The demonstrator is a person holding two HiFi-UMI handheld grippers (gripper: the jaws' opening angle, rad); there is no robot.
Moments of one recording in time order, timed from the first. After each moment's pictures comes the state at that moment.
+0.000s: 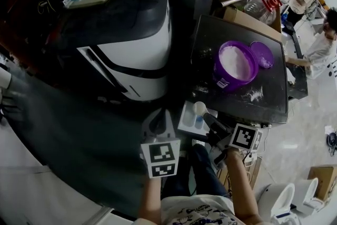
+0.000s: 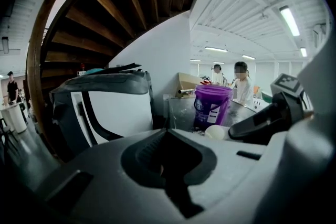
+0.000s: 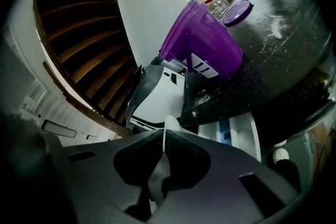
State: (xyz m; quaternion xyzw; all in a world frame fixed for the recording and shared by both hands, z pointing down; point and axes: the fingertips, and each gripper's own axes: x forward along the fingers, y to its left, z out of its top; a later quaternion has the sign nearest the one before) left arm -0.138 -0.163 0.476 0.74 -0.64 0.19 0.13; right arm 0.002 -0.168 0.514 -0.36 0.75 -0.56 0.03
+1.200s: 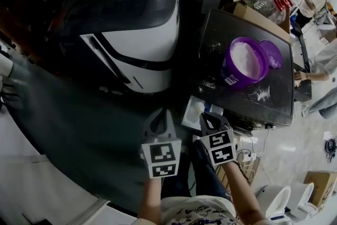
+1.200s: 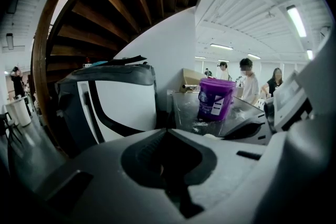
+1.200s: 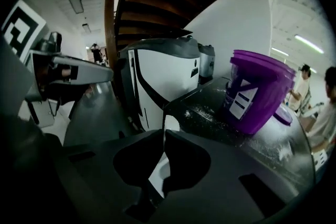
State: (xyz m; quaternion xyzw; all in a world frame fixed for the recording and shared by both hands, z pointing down) left arm -0.151 -0.149 0.504 0.72 -0.65 0.20 0.15; right arm -0.028 -0.162 0.568 -0.39 0.85 -0.13 -0.33
